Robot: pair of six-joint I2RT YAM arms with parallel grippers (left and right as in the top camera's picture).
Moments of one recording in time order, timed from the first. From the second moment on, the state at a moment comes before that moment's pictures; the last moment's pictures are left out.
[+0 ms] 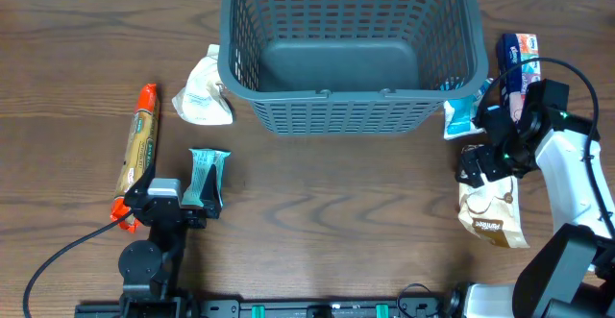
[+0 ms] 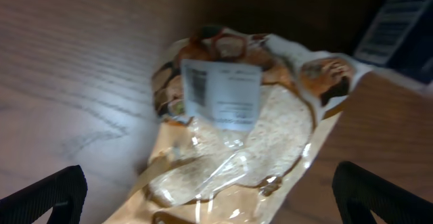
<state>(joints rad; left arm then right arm) -0.04 0.01 0.02 -0.11 0.05 -0.01 -0.30 1.56 1.07 -0.94 -0.03 -0.60</state>
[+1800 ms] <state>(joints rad) -0.04 0.01 0.02 -0.11 0.05 -0.01 -0.36 1.64 0.84 -0.63 0.00 -0.39</state>
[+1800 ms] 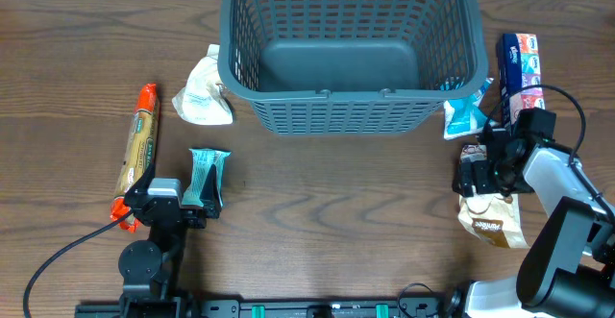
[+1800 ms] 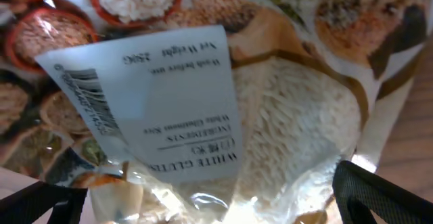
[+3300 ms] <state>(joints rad) -0.04 0.01 0.02 -0.11 0.05 -0.01 -0.36 1.65 0.84 -0.60 0.00 -0.19</state>
